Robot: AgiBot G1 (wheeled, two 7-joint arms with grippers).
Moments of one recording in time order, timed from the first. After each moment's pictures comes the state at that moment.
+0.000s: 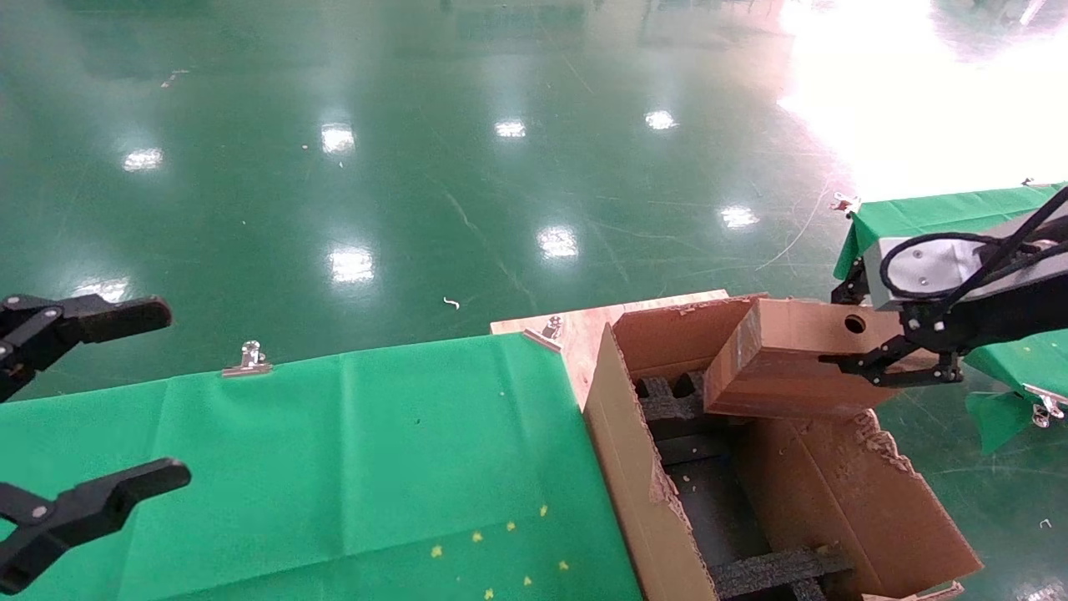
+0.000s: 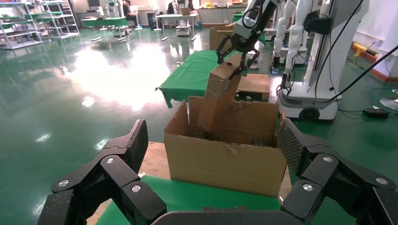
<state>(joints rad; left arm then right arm) -1.07 0.56 0.36 -1.22 0.64 1.43 -0.13 2.18 -0.41 -1.25 1.03 -1.51 -1.58 0.05</state>
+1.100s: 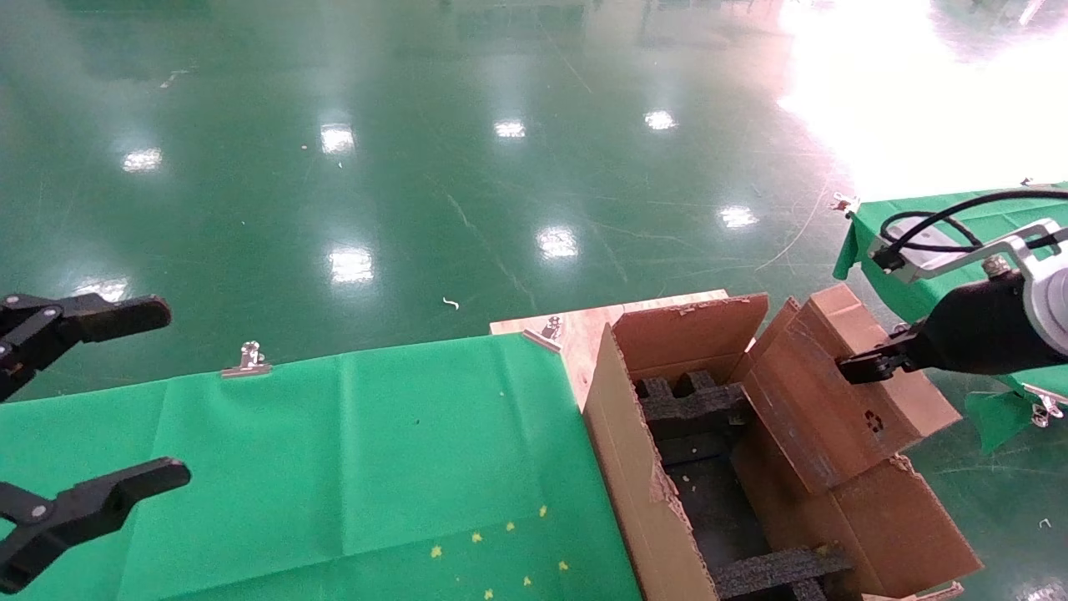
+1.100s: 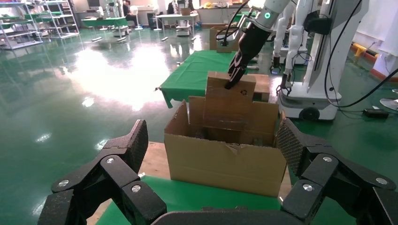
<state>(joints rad) -1.07 0.56 0.36 -1.22 0.64 1.43 -0.13 2.00 -0.34 -1.35 1.32 -1.77 -1.33 1.38</state>
